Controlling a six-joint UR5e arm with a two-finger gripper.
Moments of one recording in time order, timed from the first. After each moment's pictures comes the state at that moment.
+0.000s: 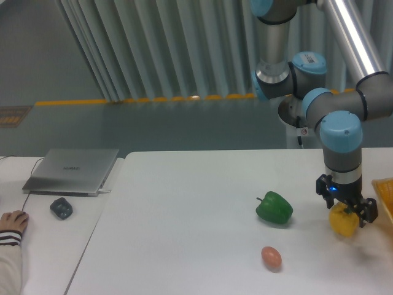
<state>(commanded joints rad) 2.40 -1.95 -1.61 -1.16 1.68 0.98</state>
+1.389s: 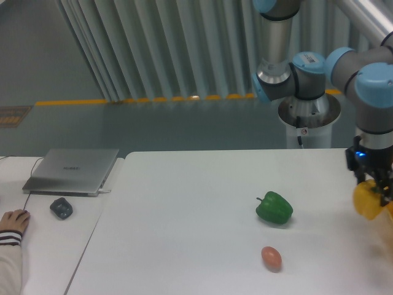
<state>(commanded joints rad) 2.54 -1.89 -1.39 -1.36 1.74 1.52</state>
